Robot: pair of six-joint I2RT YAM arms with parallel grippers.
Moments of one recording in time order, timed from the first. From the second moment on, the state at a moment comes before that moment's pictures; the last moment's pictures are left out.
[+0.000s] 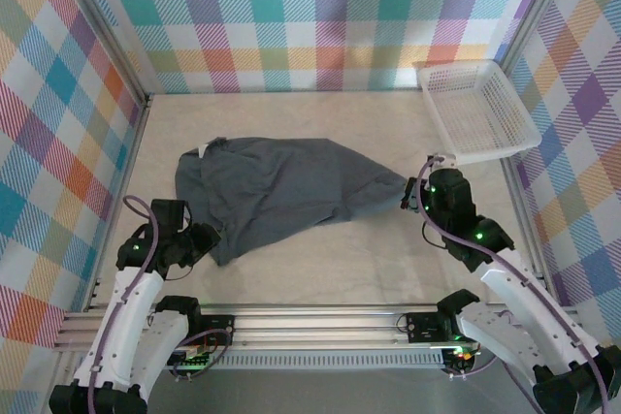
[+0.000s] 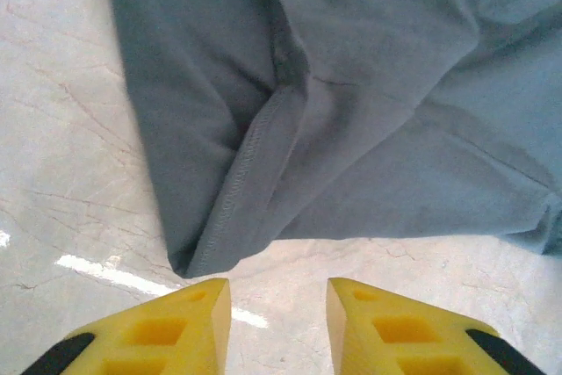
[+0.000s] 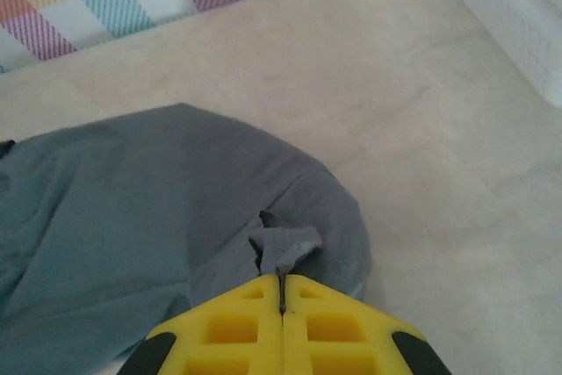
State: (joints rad) left arm -0.07 0.72 0.63 -0.97 0.18 -0.74; right arm 0.47 0.78 0.74 -0.51 0.22 0.50
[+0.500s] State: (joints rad) left arm -0.18 1.36 0.83 -0.76 -0.10 -0.65; right arm 0.47 0.93 0.76 -0.42 -0.01 0.53
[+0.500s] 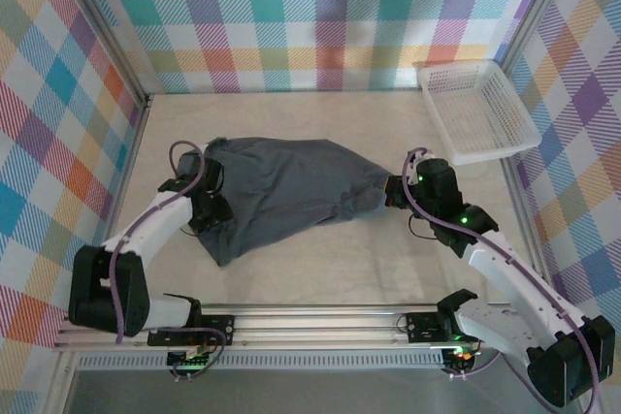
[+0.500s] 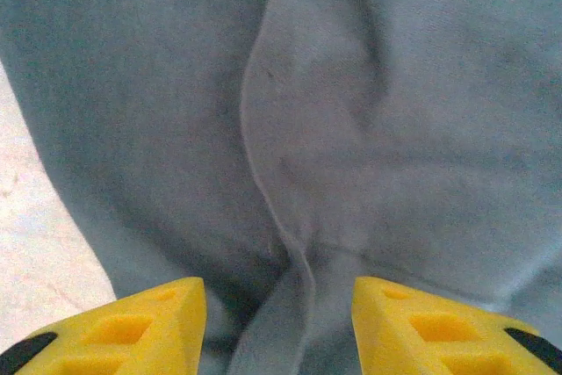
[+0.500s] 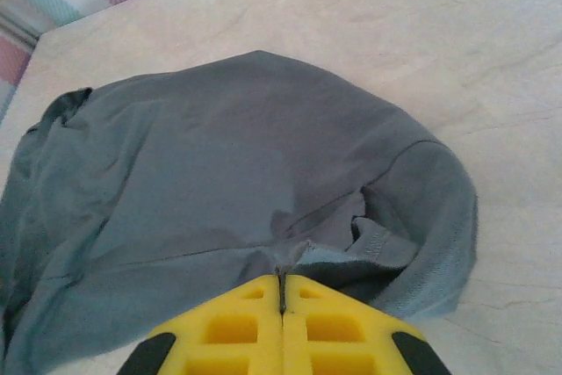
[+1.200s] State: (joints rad) left arm -0.07 1.36 1.23 -0.79 0.07 -0.61; right arm 0.47 1.00 1.12 -0.46 0.06 0.49
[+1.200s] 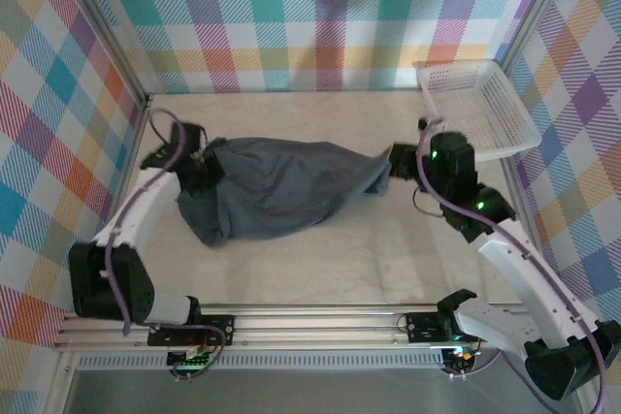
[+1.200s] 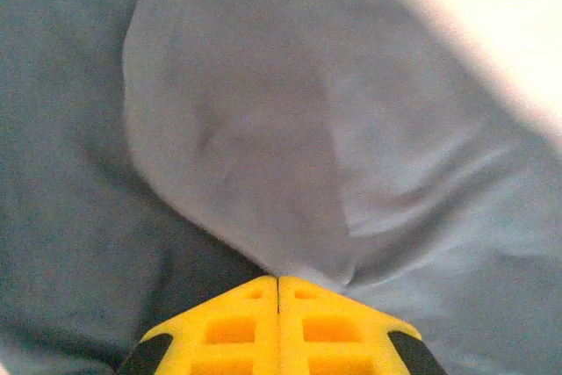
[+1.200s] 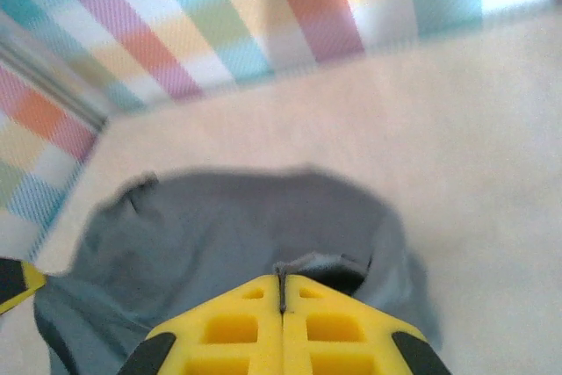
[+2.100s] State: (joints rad) left arm -0.07 1.09 2.15 -0.93 -0.25 -0.52; right arm 0.47 1.38 2.35 -0.29 0.13 -0.03
